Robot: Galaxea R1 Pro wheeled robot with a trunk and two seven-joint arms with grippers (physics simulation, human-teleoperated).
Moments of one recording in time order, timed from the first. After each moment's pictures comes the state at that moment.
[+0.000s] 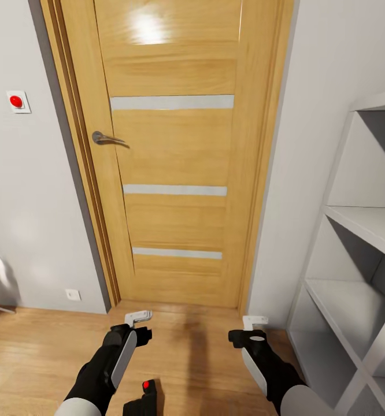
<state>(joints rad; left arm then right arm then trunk) -0.46 -0.13 0.00 -0.93 0.19 0.70 0.34 -0.56 0.08 0.19 -0.55 -0.16 0.27 -0.27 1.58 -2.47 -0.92</state>
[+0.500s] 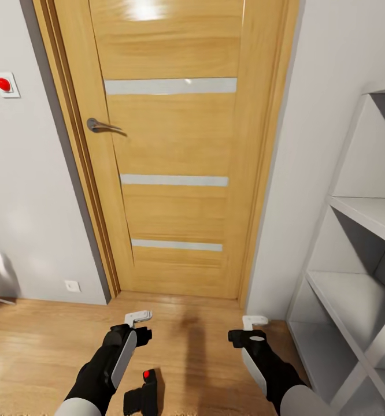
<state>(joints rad) -0.46 -0.13 0.00 -0.93 0.19 0.70 0.34 -0.56 0.08 0.19 -0.55 -0.16 0.27 -0.27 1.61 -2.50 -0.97</state>
